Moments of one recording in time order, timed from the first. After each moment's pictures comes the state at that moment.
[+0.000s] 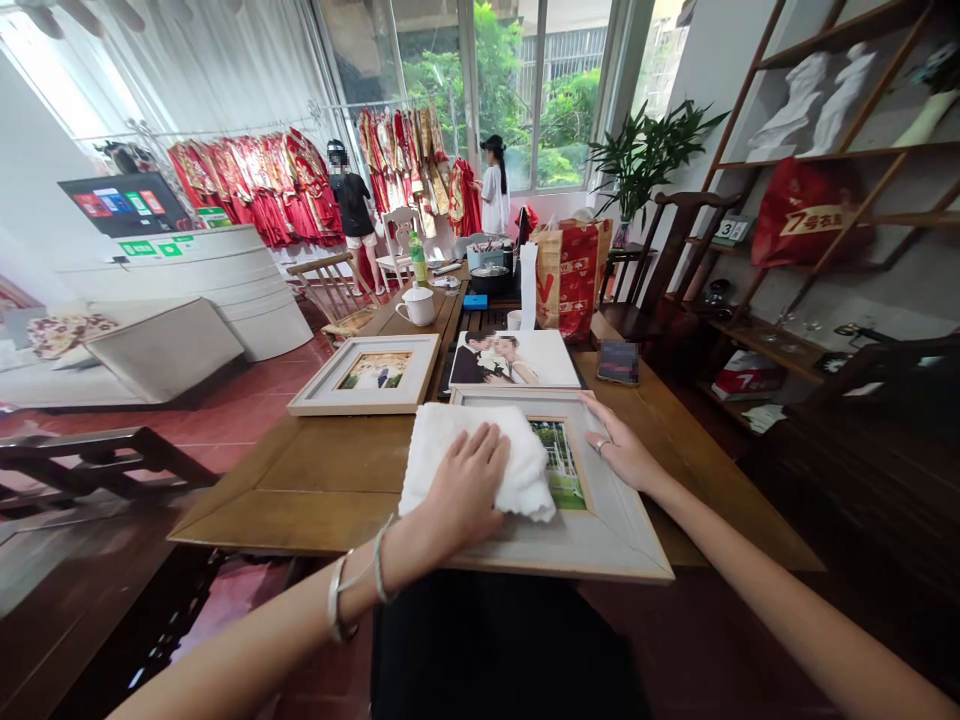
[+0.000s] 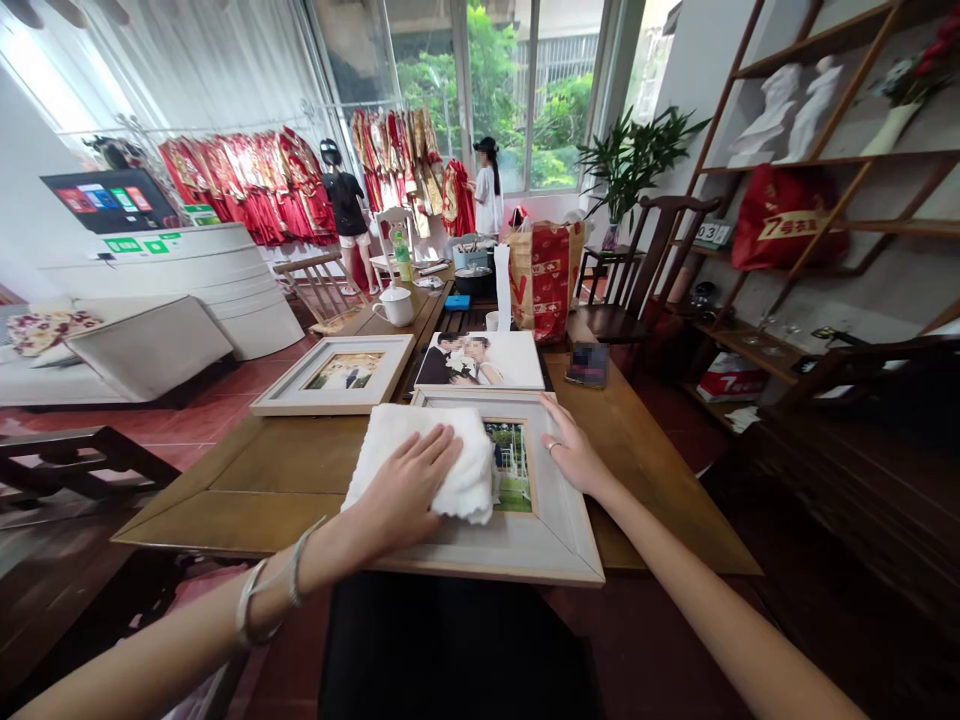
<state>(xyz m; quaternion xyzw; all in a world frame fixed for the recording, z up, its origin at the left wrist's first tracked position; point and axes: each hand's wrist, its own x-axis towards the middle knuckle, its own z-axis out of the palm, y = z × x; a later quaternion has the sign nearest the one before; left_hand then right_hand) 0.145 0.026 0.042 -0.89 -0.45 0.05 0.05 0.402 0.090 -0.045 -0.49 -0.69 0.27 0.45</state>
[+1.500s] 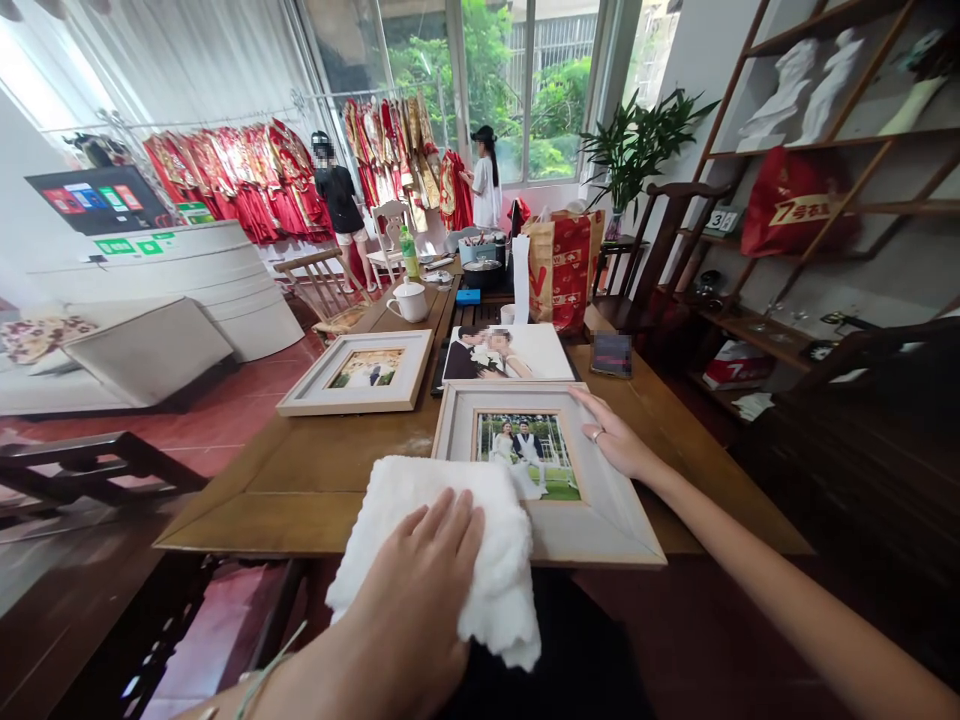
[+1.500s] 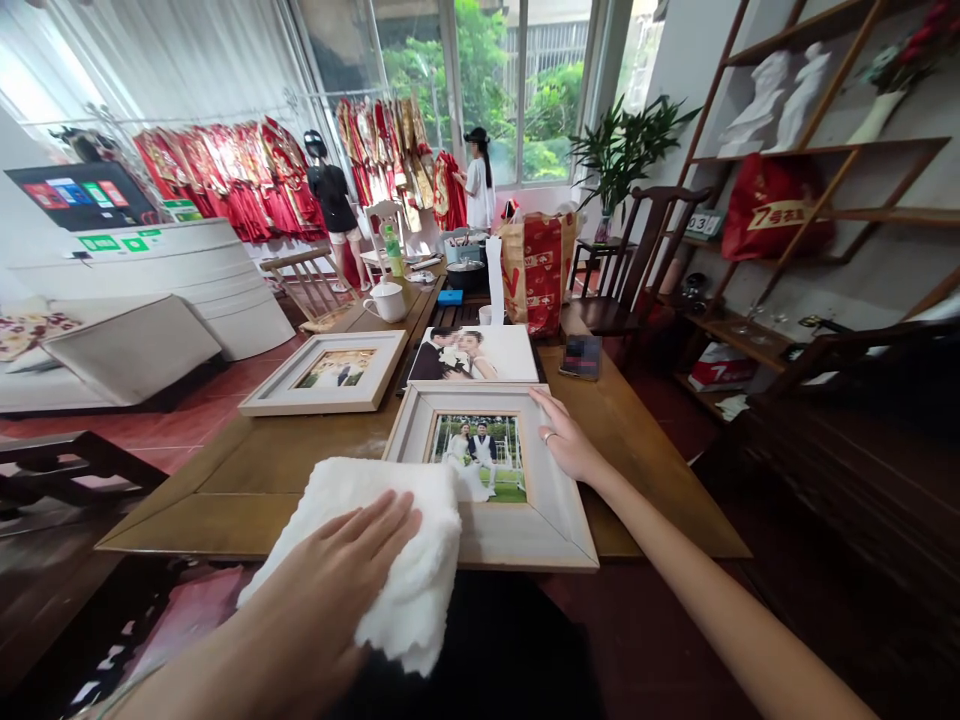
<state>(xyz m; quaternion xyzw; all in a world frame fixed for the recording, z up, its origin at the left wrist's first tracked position) 0.123 -0.052 0.078 -0.86 -0.47 0.18 -0.08 0.409 0.099 -0.052 -0.49 -0.73 0.24 0.41</state>
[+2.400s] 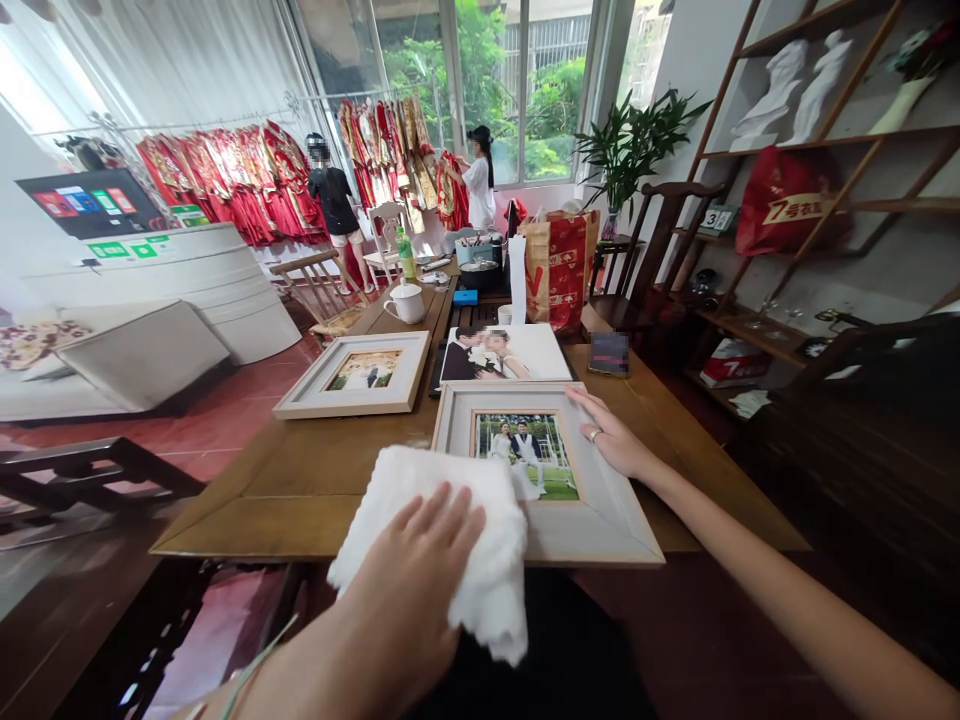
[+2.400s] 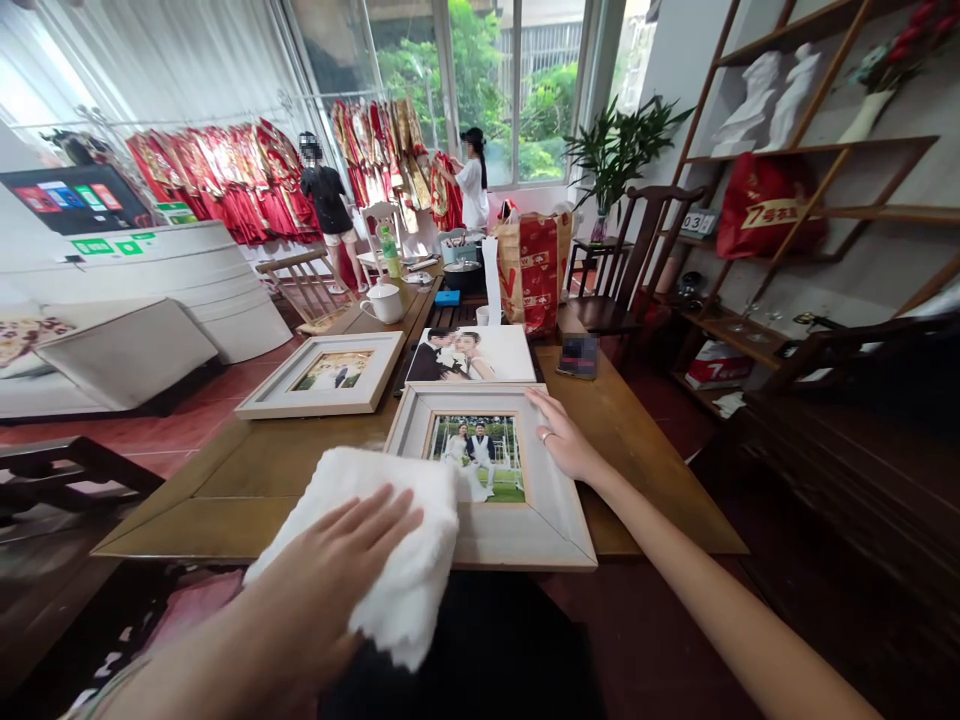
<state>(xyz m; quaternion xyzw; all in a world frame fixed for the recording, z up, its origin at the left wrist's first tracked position) 0.121 -0.042 0.086 -0.86 -0.46 0.19 -0.08 0.410 0.098 -0.051 -0.49 -0.73 0.25 0.40</state>
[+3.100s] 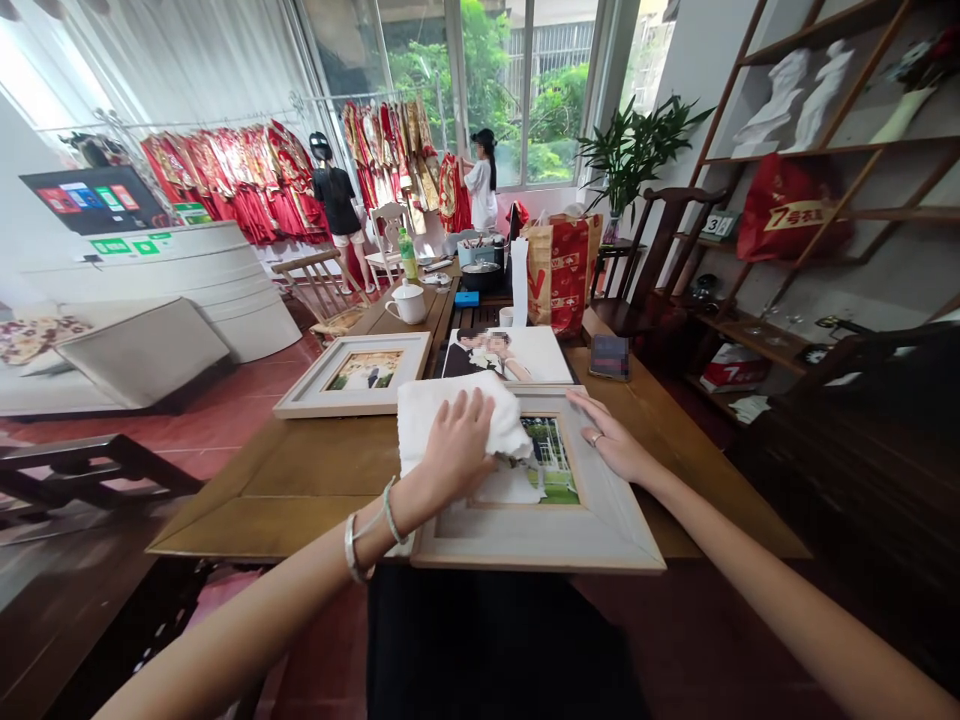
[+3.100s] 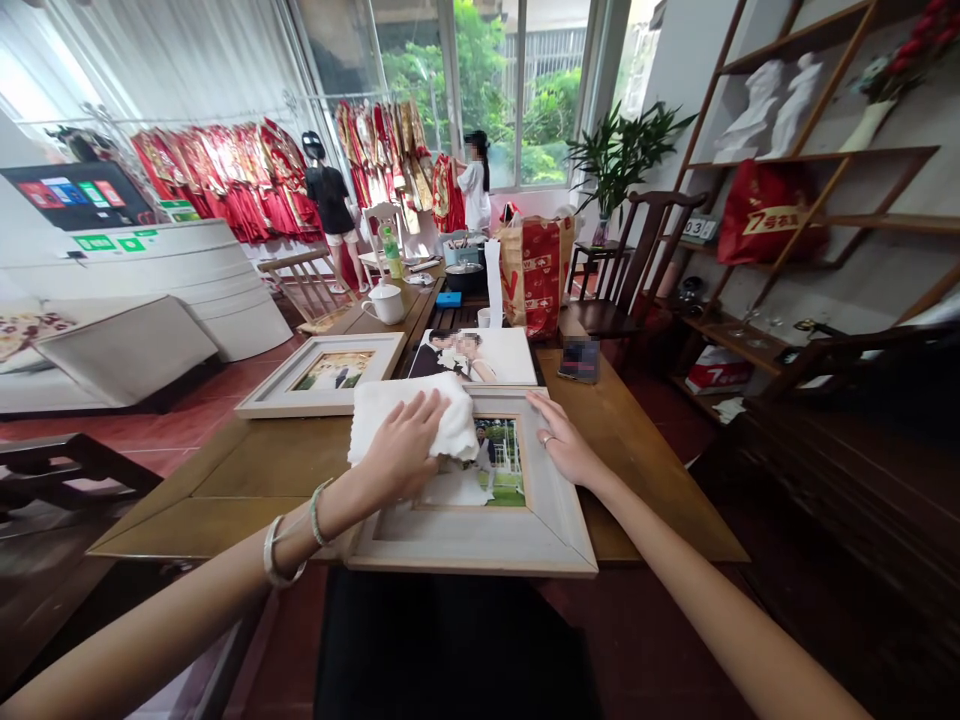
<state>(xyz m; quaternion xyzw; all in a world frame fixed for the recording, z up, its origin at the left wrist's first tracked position) 0.156 0.062 0.055 -0.85 -0.53 0.03 0.06 0.409 0.099 -0.051 -0.48 -0.73 0.26 0.42</state>
